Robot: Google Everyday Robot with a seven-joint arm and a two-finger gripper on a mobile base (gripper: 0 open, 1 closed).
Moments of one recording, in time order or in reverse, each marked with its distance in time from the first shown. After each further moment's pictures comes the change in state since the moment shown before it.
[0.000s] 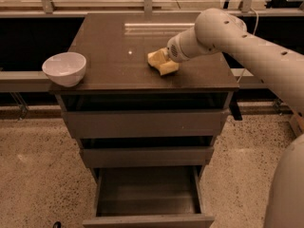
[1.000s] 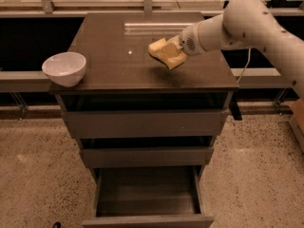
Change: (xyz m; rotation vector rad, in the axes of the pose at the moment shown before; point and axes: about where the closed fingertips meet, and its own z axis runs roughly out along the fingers) arm -0.021 0.022 -0.055 -0.159 -0.128 -0.174
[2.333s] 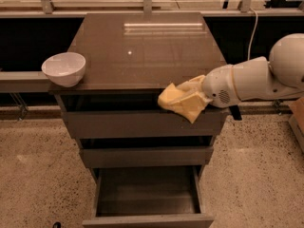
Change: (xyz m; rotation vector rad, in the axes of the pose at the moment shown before) arm 0.102 0.133 -0.106 -0.234 0.048 -0.122
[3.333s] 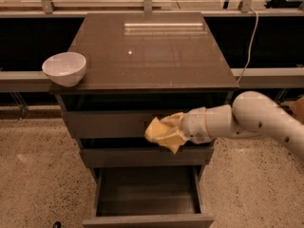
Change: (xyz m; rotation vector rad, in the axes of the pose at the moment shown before) arm 0.090 0.018 0.099 -0.078 -0.049 -0.073
